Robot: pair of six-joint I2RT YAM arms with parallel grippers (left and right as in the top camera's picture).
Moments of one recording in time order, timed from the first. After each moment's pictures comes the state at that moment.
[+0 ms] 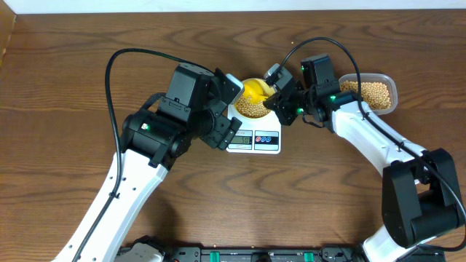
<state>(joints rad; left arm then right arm) -0.46 1.32 1.34 -0.97 0.13 0.20 0.34 1.79 1.15 -0.28 -0.56 -0.28</state>
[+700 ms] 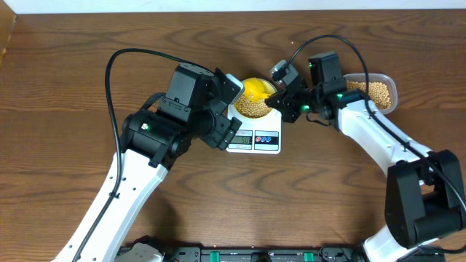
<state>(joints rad) -0.46 1.32 1.34 -0.97 0.13 0.20 0.29 1.77 1.15 -0.28 -0.66 -0.23</state>
